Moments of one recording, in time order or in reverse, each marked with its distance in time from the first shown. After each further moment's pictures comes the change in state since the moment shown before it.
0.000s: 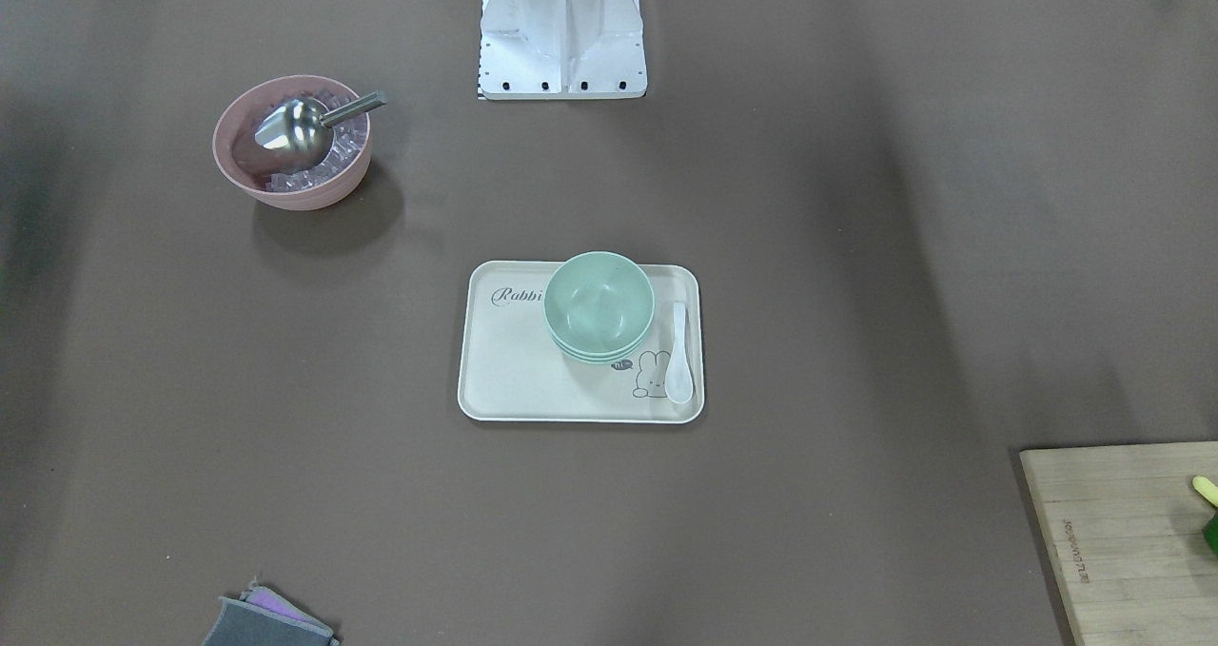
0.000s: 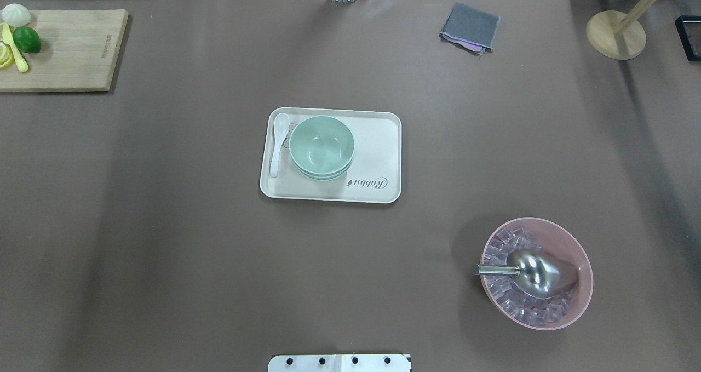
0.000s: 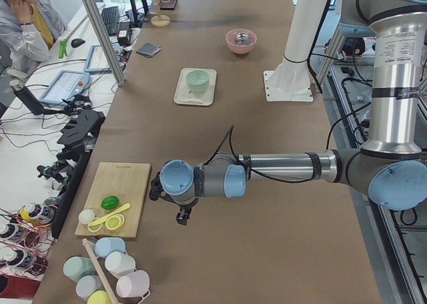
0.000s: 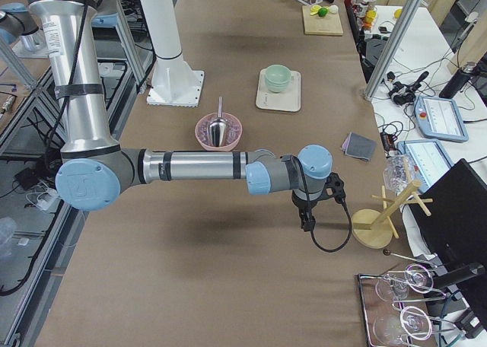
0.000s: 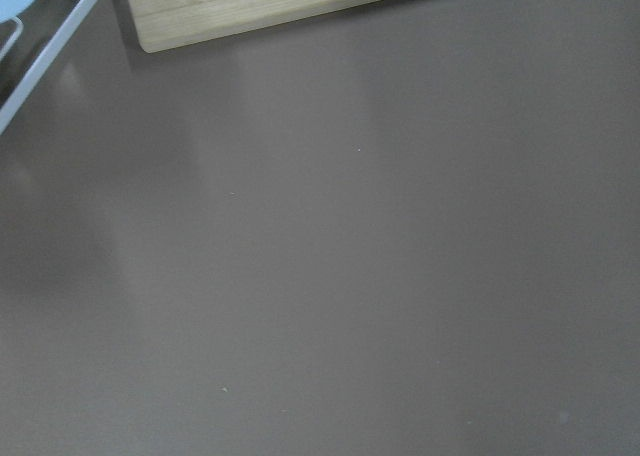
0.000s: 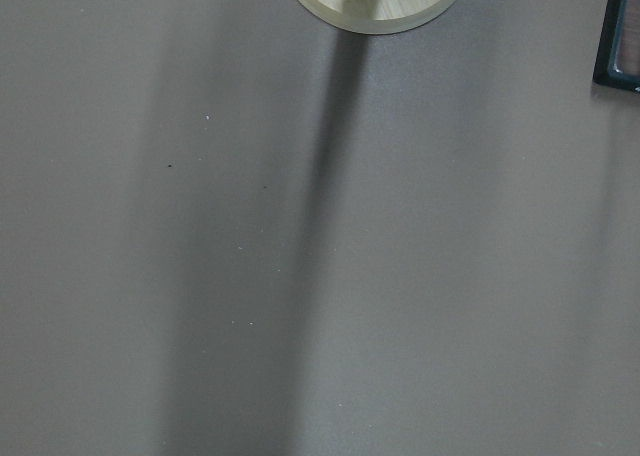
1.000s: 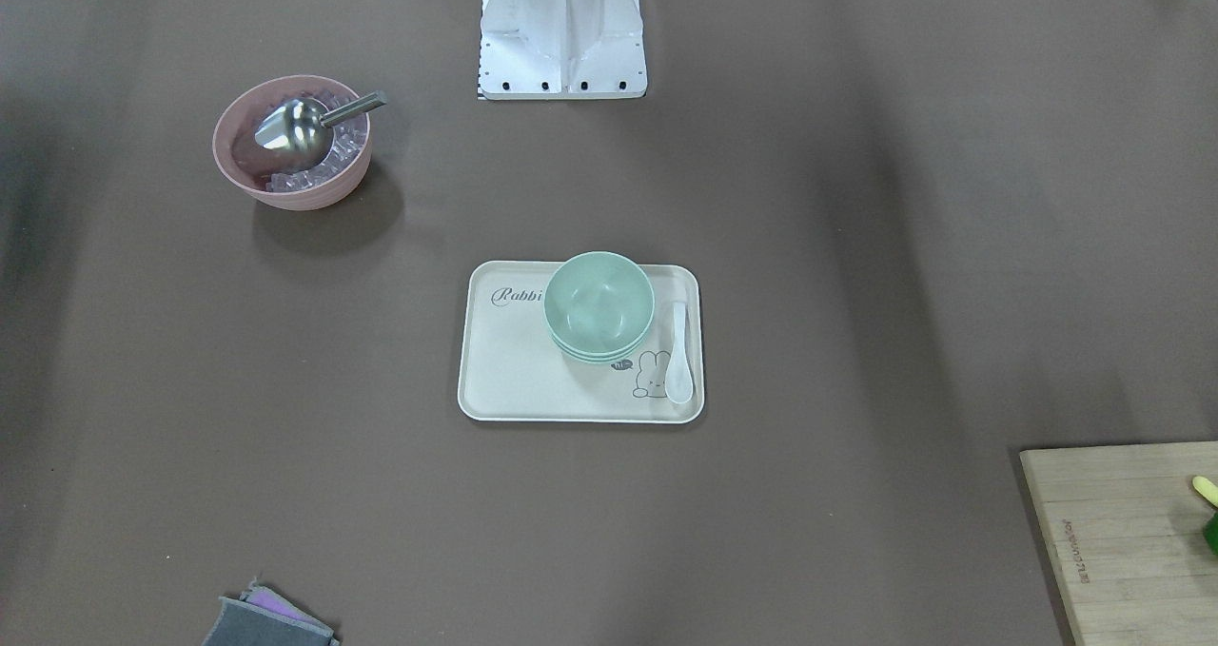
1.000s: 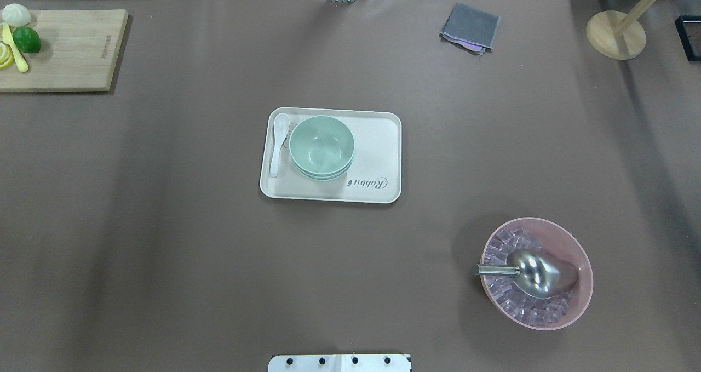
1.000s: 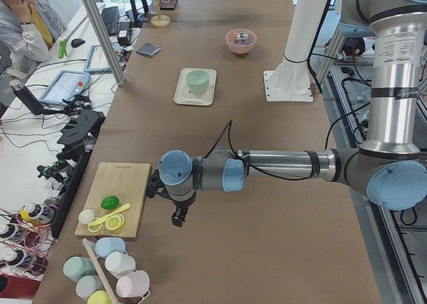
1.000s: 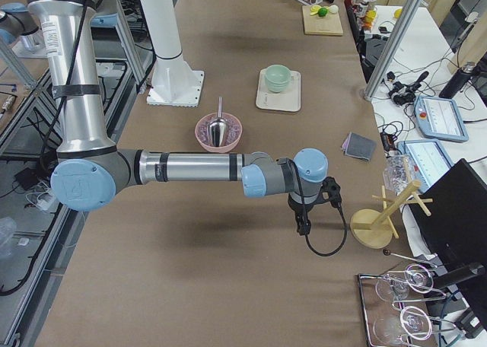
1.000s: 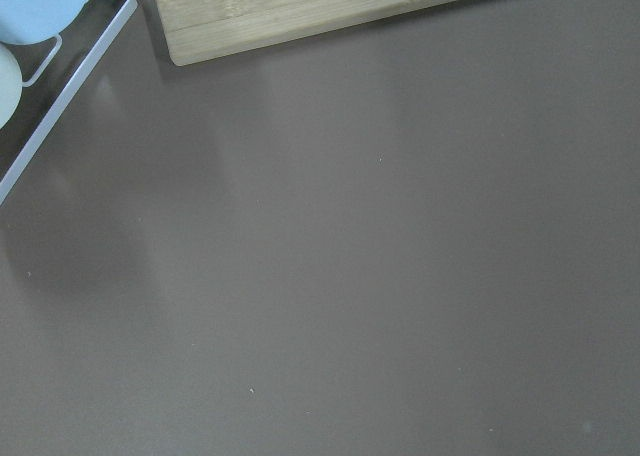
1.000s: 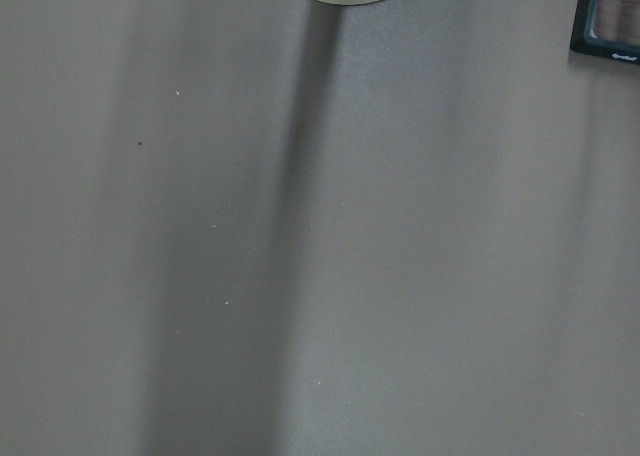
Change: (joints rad) left arm -0.001 -0.011 -0.031 0.001 0.134 -0.013; right arm 0.000 -0.029 0.005 0.003 -0.032 0.008
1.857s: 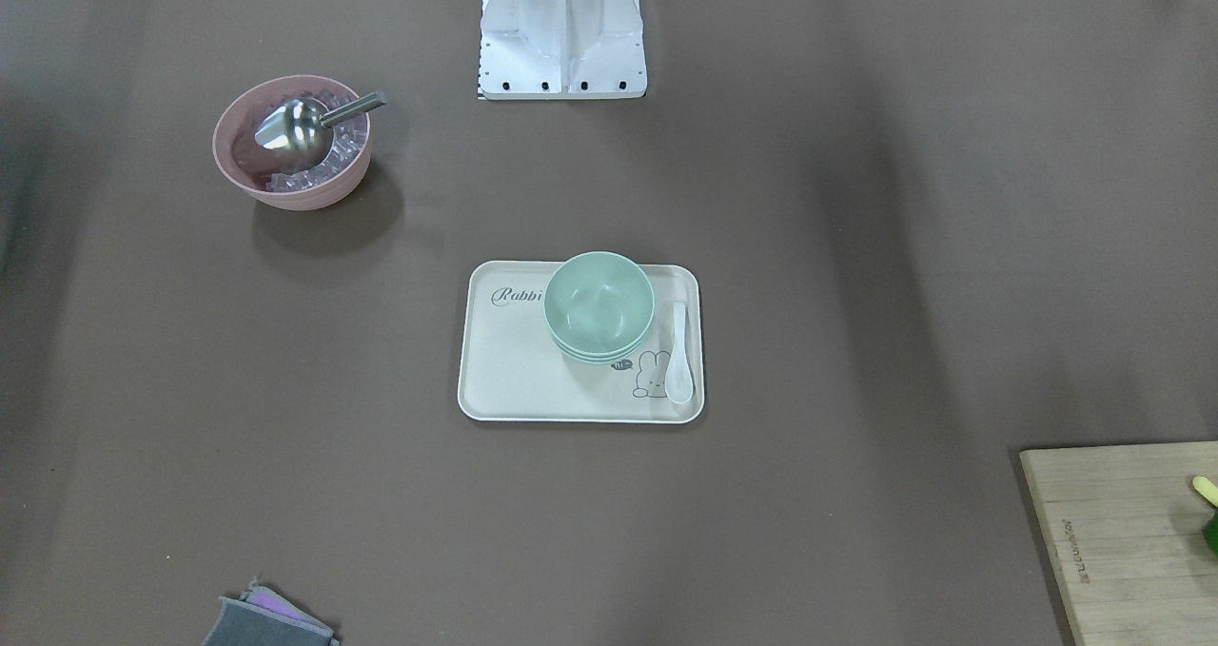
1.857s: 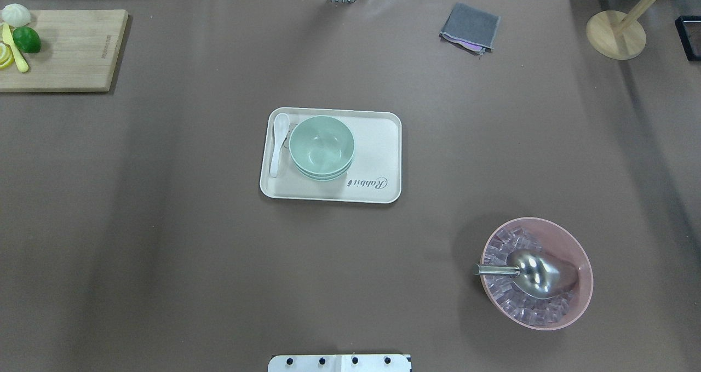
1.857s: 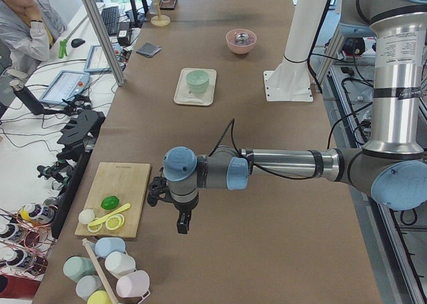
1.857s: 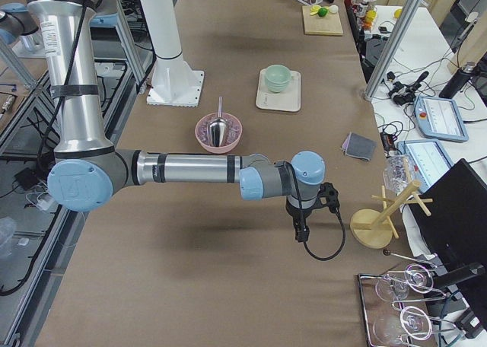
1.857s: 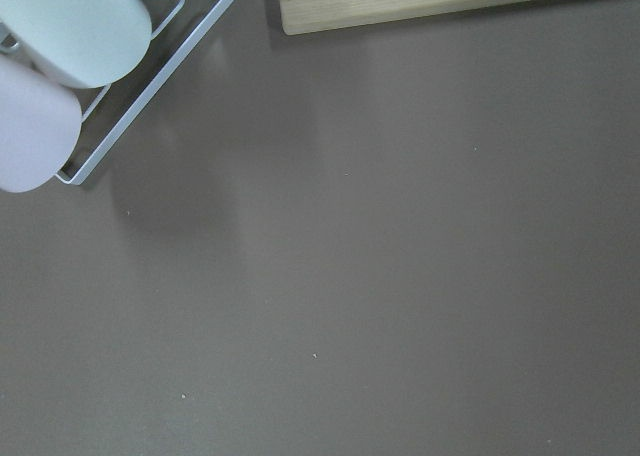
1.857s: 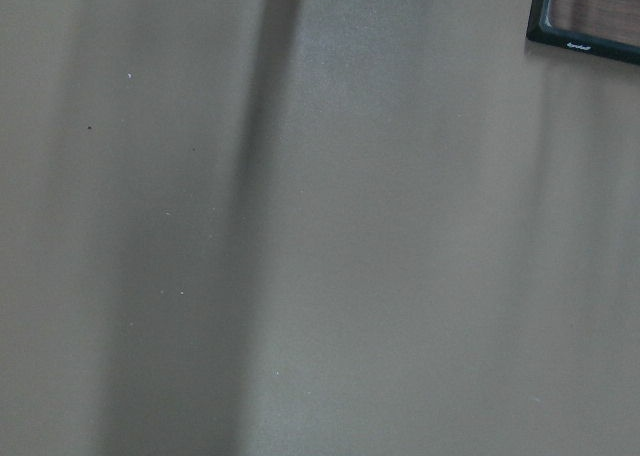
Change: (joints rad) left arm -0.001 0.022 -0.031 0.001 0.104 -0.222; right arm 0.001 -0.009 0.000 0.001 -0.043 -0.007
